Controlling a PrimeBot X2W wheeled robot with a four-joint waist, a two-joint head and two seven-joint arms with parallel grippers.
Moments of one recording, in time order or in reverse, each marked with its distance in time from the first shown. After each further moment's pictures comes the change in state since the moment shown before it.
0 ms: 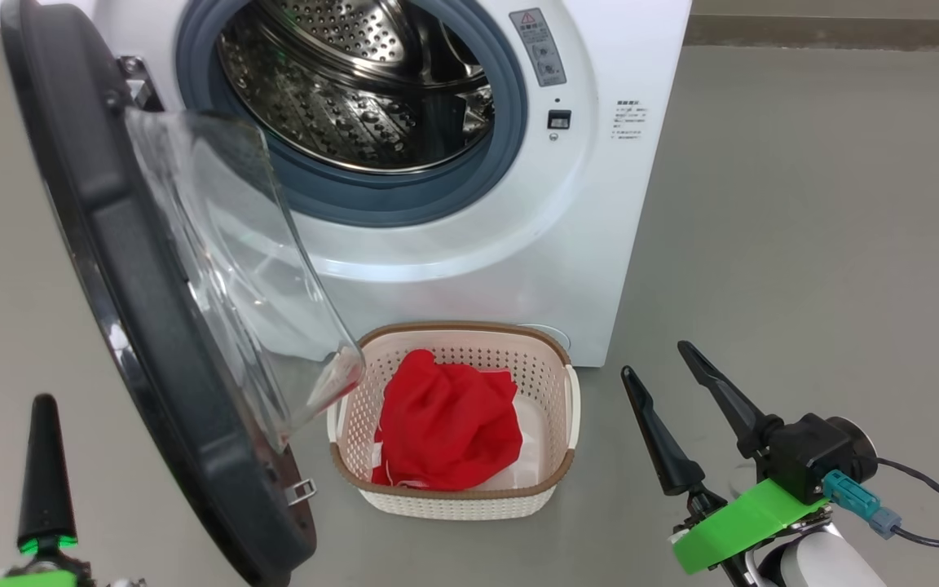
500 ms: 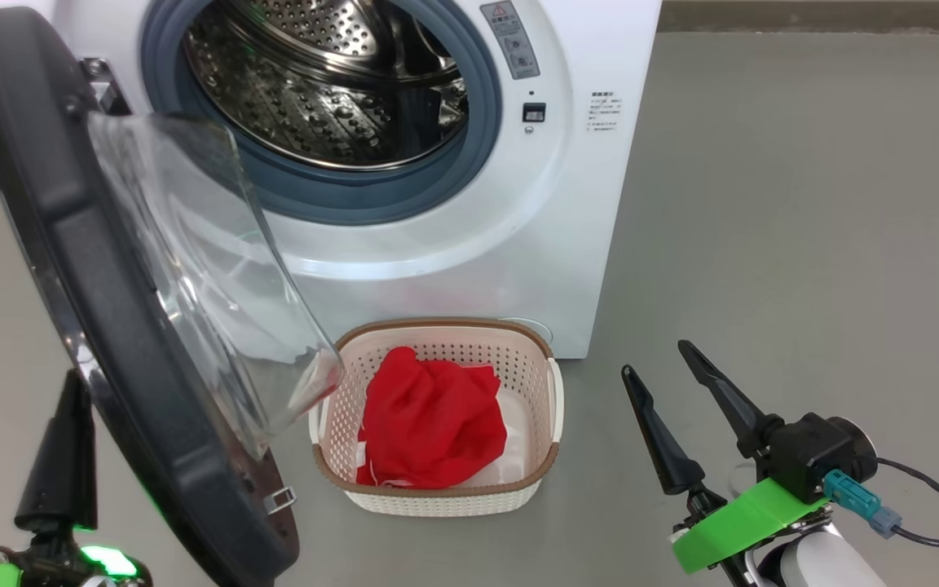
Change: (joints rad) left arm 0.001 0.000 0.012 -0.179 -0.418 0.165 0.183; right arm 0.000 0.001 0.000 0.000 0.004 0.000 0.000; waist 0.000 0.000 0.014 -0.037
